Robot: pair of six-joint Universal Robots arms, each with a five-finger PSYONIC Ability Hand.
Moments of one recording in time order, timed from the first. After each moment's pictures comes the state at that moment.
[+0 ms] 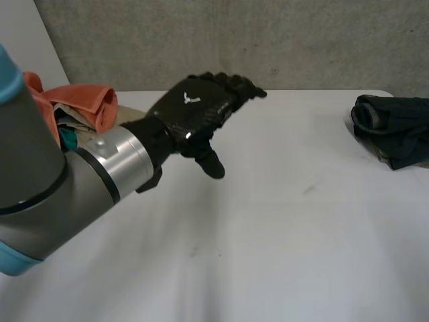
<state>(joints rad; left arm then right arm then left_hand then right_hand) 4.14 -1.77 -1.38 3.12 -1.15 3.29 1.08 -1.20 1.08 -0.16 1.35 2.65 0.18 0.19 0.22 0.20 0.05 0.22 0.21 0.21 0.21 0.05</state>
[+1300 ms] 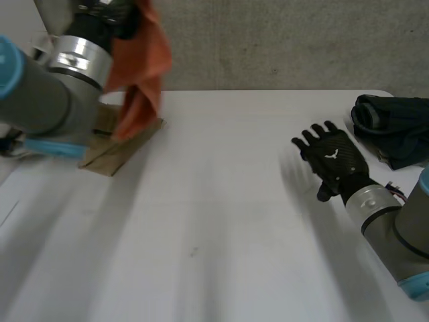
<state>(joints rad) 4.30 -1.99 -1.16 3.73 -1.41 3.41 1.83 -1.24 1.85 -0.49 1.31 2.51 1.11 1.19 1.19 1.20 0.96 0.22 0.21 0.21 0.21 0.05</state>
